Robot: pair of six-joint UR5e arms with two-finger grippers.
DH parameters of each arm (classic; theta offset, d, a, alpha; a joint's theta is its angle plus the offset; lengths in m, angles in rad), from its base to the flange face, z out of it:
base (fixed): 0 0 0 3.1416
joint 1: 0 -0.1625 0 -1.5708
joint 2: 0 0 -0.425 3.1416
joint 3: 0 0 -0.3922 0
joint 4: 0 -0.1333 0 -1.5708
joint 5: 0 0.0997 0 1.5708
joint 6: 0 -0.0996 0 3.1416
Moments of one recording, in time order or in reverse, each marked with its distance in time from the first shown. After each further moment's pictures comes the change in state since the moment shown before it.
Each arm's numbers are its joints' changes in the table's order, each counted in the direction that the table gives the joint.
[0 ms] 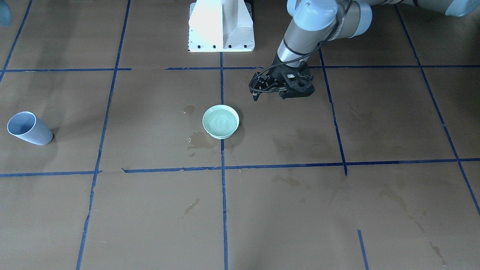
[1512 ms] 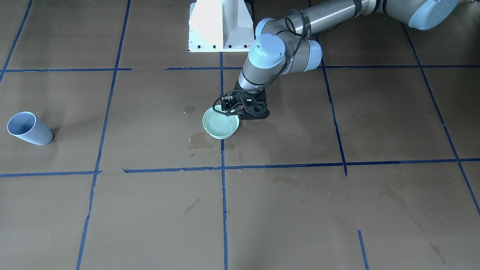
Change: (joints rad) left arm -0.071 -0.107 -0.262 0.220 0.003 0.045; right arm -0.286 0.192 -0.196 1.162 0.421 0.893
